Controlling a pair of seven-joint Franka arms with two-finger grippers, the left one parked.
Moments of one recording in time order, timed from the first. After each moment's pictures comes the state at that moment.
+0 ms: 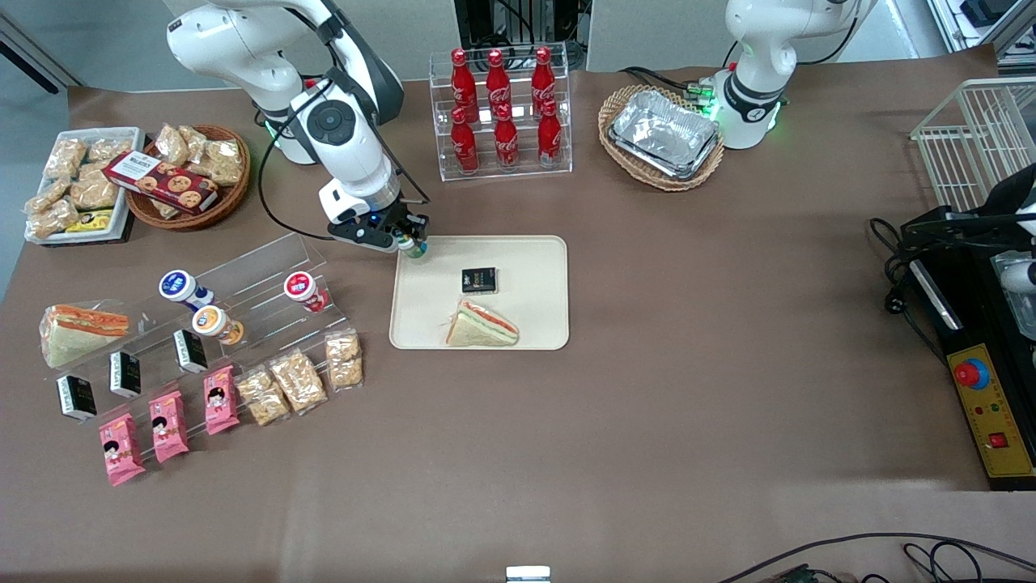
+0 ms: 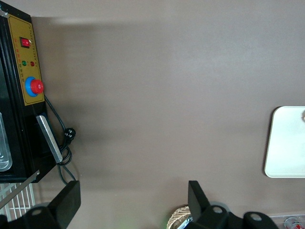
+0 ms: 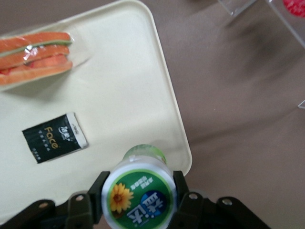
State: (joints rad) arm 0.44 -0.06 0.23 -2.54 0.10 2.51 0.92
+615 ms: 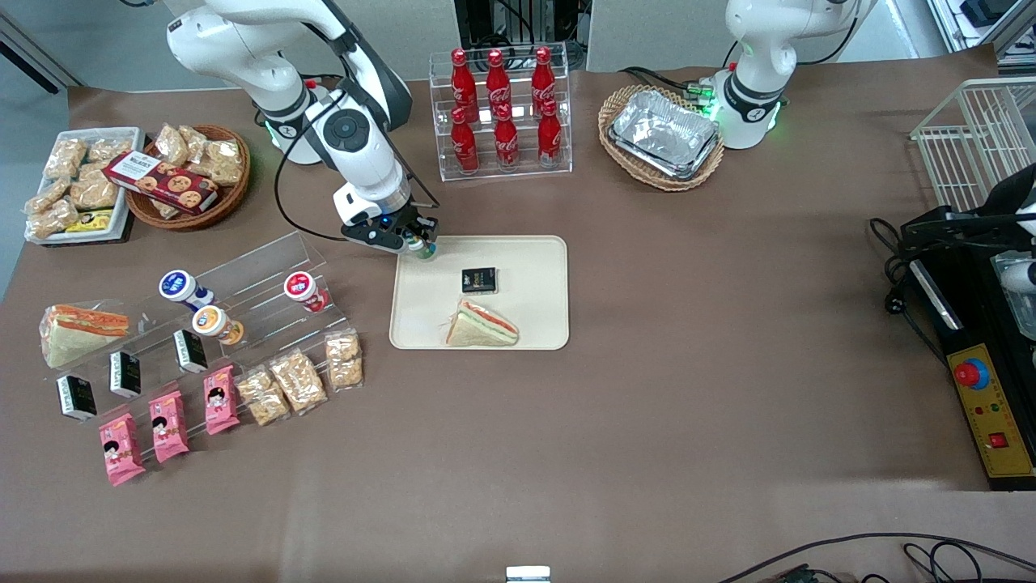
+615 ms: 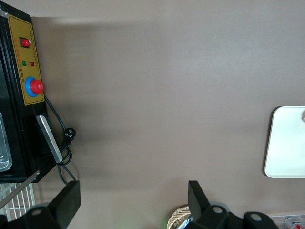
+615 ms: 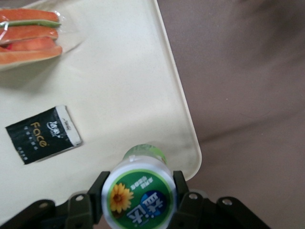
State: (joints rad) arm 0.44 0.01 0.26 -2.57 0.10 2.62 0.97
